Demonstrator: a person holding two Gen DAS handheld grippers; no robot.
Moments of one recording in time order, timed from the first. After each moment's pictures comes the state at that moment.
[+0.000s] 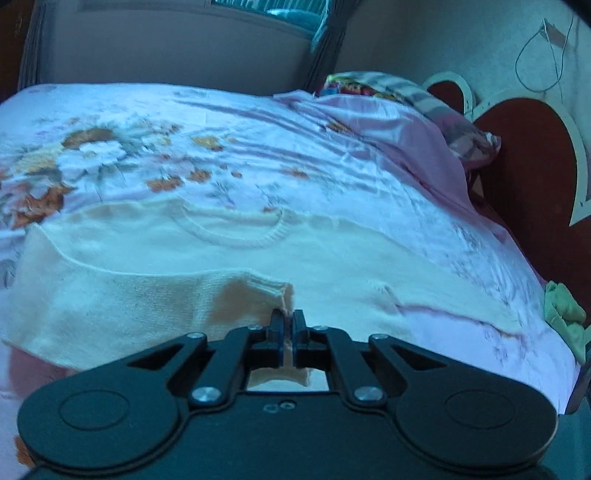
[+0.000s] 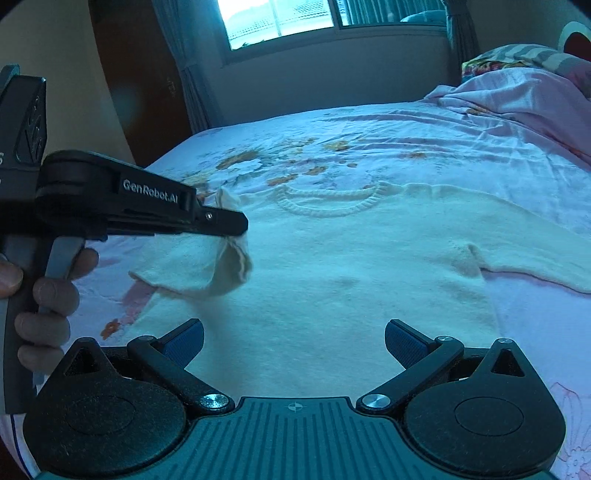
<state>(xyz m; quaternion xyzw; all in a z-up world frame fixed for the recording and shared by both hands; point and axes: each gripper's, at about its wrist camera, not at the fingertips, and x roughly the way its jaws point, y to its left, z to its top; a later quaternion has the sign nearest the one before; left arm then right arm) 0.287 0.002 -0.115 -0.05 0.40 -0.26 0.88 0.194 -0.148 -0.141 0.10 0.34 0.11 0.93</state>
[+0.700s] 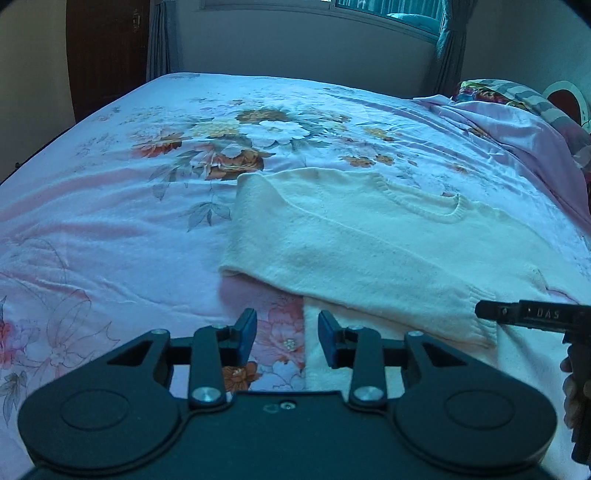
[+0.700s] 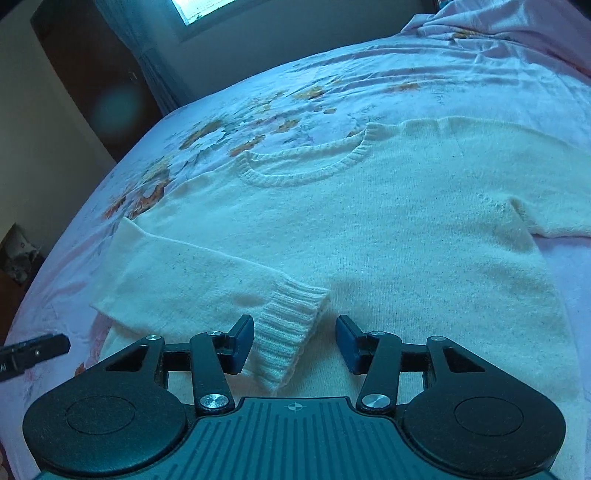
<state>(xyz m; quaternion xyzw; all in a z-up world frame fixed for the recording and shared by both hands) 0.256 0.128 -0.127 -0.03 0.40 -0.05 0.92 0.290 -0.156 -0.190 0.19 0.41 0.11 0.89</state>
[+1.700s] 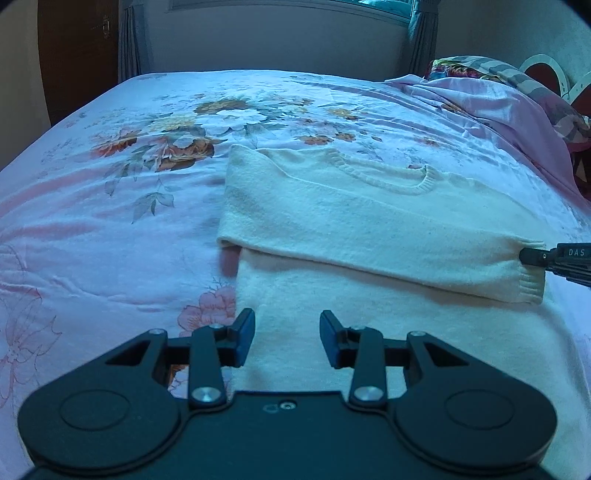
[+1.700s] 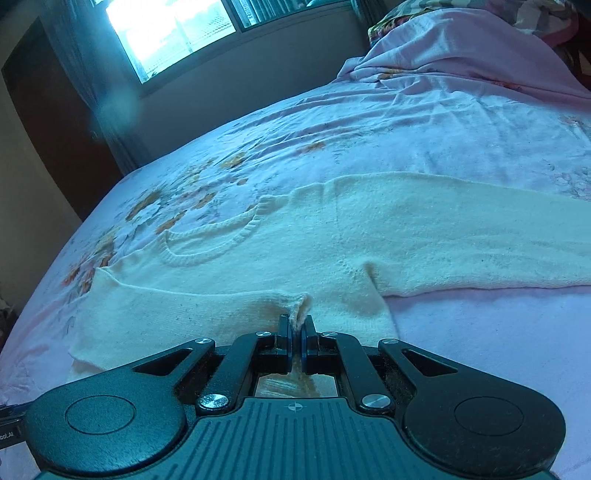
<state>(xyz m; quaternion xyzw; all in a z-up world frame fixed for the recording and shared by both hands) 0.253 0.083 -0.147 0.00 0.40 -0.08 0.91 0.272 -0.253 -0.176 0.21 0.34 0.02 0.92</state>
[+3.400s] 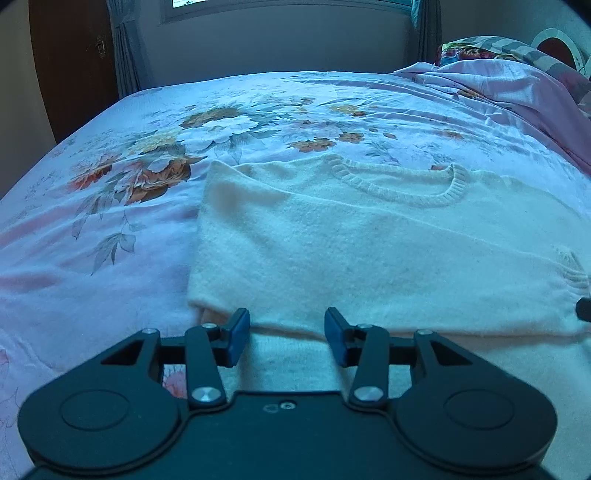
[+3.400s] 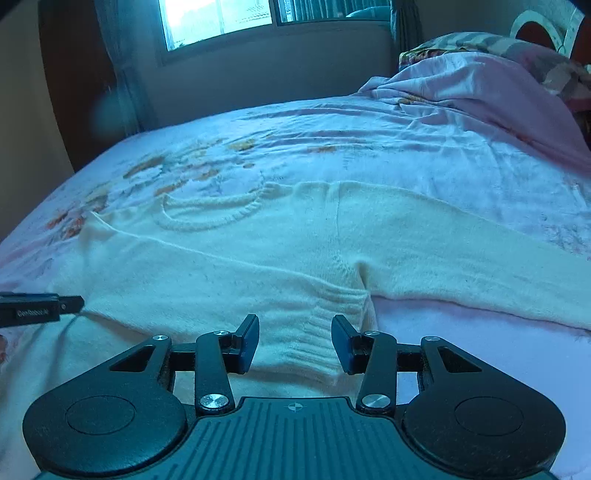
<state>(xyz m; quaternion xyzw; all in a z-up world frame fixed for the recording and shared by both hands) 0.319 0.034 -0.174 0.06 0.39 -0.05 0.92 0.252 -0.225 -0.187 0.08 0.36 0.02 0.93</state>
